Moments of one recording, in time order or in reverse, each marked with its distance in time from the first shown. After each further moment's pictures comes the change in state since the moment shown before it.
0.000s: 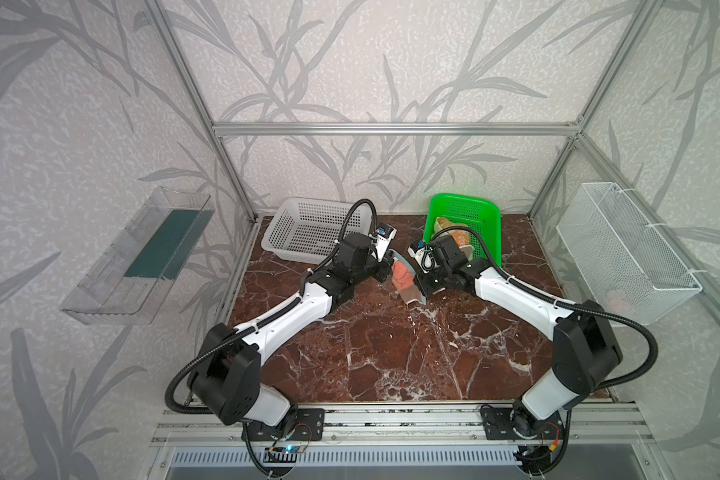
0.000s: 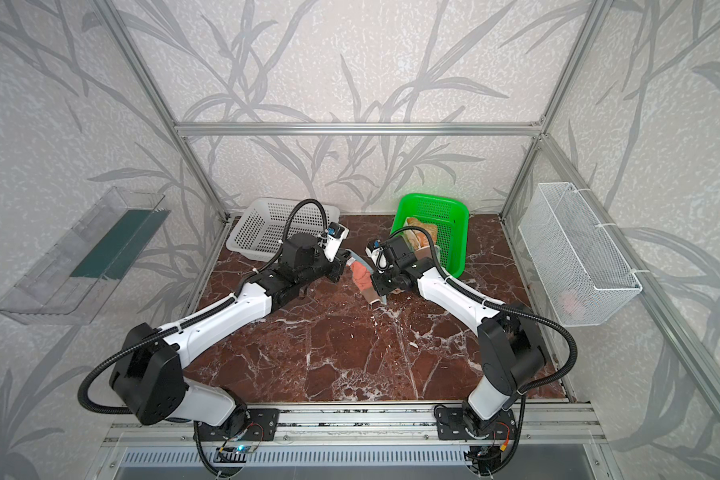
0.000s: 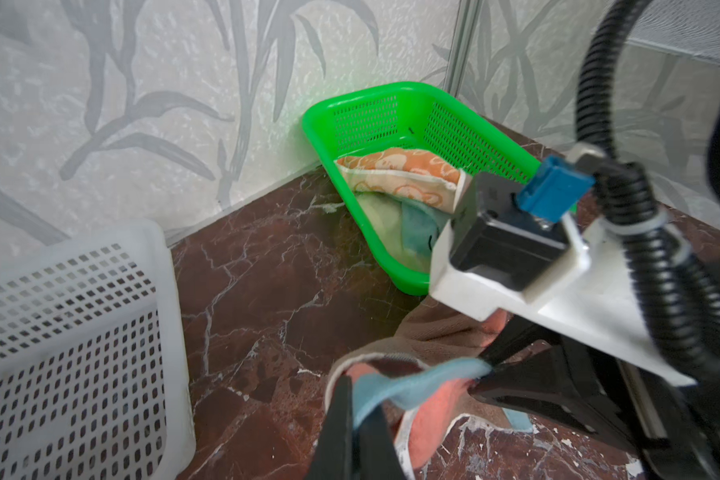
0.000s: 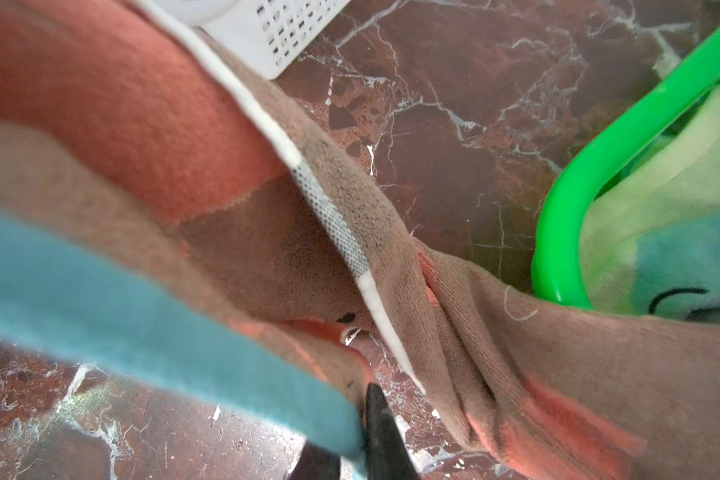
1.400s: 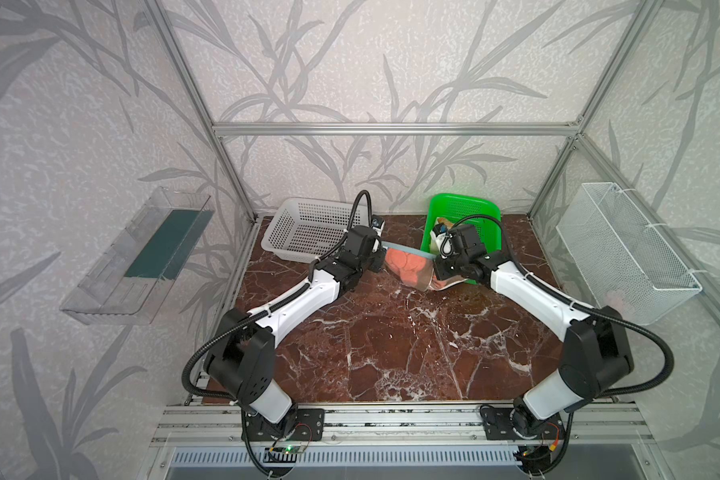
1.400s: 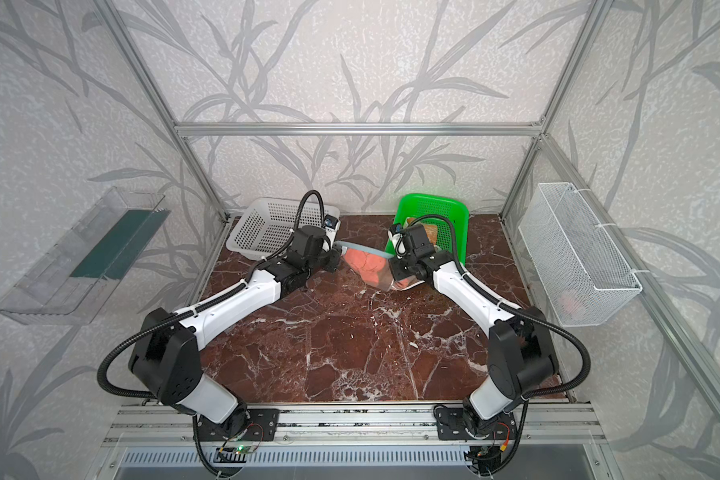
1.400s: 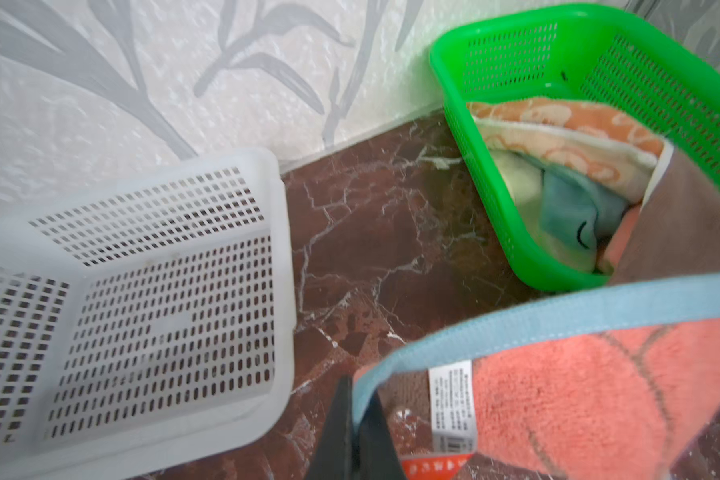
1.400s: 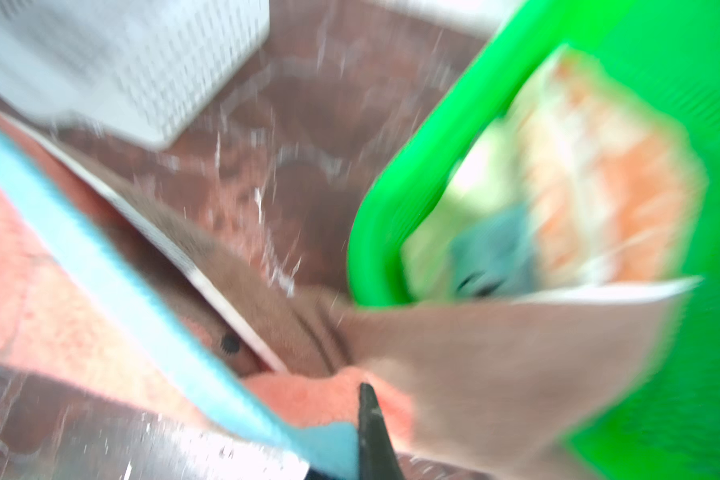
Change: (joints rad) left arm 0.022 0.091 0.166 -0.164 -0.290 -0.043; right arm -0.119 -0.076 0.084 -0.002 0.146 -0.056
